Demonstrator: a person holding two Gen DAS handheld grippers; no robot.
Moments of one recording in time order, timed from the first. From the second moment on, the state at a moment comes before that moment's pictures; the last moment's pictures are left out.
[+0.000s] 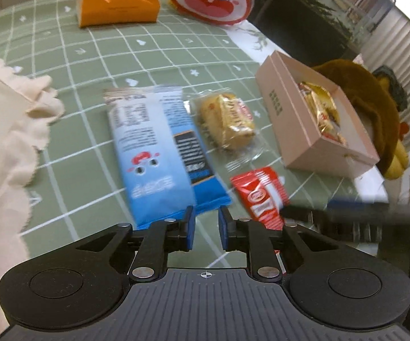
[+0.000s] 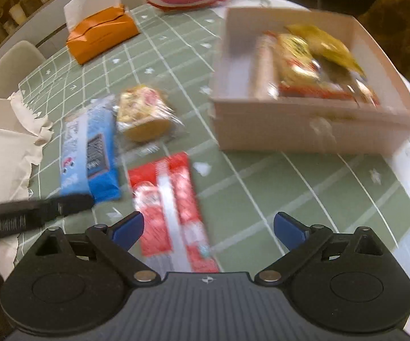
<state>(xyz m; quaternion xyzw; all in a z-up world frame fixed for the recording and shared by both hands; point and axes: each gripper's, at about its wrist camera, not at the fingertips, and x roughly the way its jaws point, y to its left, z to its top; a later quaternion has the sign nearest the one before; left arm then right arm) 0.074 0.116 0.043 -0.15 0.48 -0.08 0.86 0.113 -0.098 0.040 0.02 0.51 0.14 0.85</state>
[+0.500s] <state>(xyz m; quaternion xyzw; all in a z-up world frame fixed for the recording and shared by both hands) 0.037 0.138 0.038 -0.16 0.47 -0.07 0.86 0.205 -0.010 0.041 -0.04 0.50 0.10 0.86</state>
